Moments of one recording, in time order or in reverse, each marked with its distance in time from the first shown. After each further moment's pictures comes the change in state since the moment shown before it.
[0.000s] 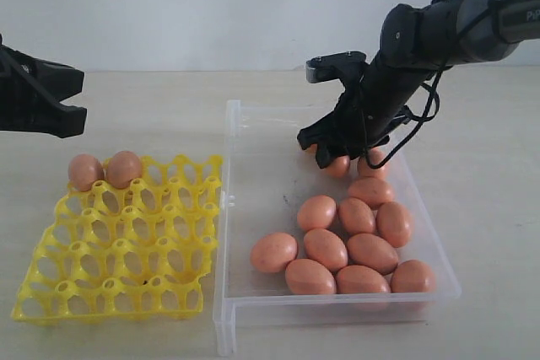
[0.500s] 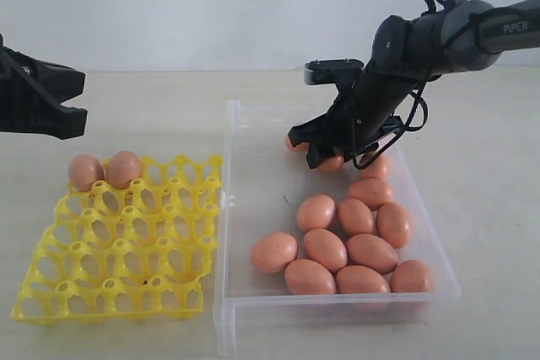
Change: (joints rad) left arm 0.000 0.000 0.000 0.000 0.007 0.000; right arm 0.000 0.073 -0.047 0.062 -0.027 0.055
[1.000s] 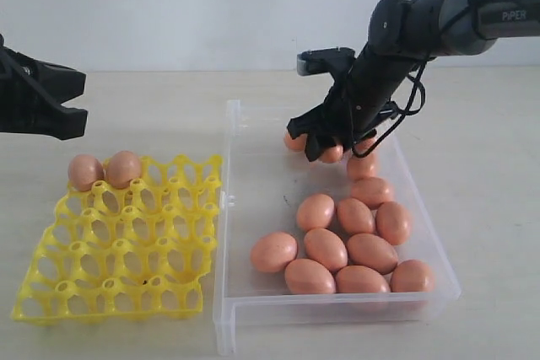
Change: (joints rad) left arm 0.000 0.000 0.000 0.000 0.004 0.000; right arm 0.002 -0.001 -0.090 -0.017 0.123 -0.062
